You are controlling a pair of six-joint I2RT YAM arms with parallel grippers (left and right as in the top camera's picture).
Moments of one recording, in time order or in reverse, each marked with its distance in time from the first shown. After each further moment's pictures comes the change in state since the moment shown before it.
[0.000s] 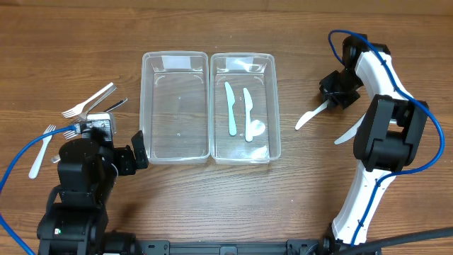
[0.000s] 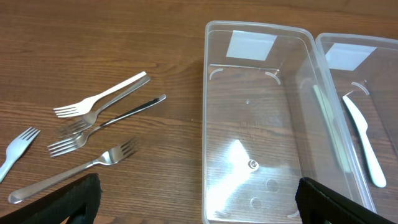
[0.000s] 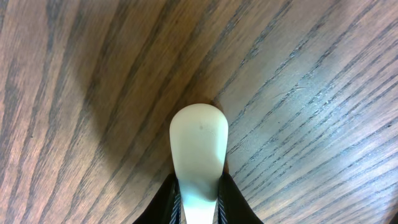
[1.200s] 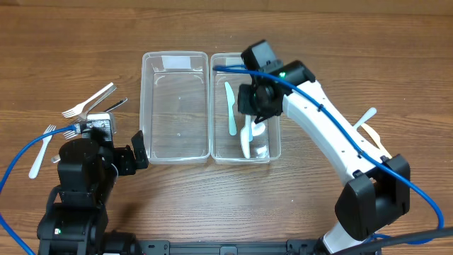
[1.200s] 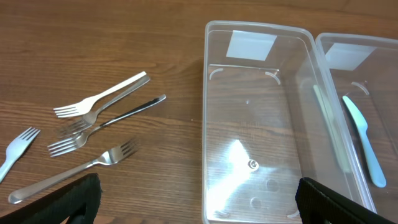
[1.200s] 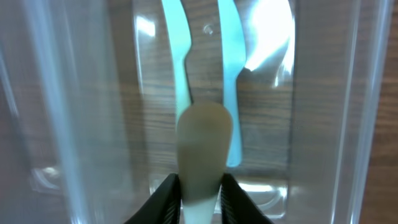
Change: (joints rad) left arm 0.000 0.000 0.000 0.000 0.000 0.000; right arm 0.628 -0.494 -0.279 0.094 0.000 -0.235
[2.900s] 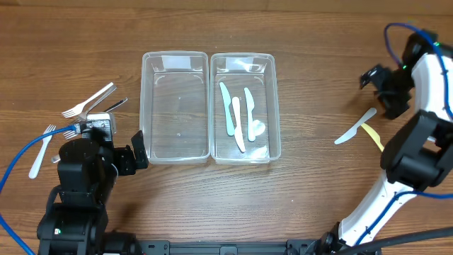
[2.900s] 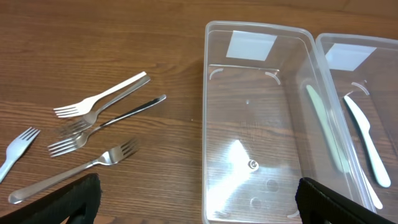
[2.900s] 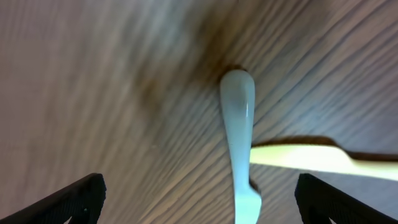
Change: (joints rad) left arm 0.000 0.000 0.000 0.000 0.000 0.000; right arm -0.882 0.392 0.332 -0.192 -0.016 0.039
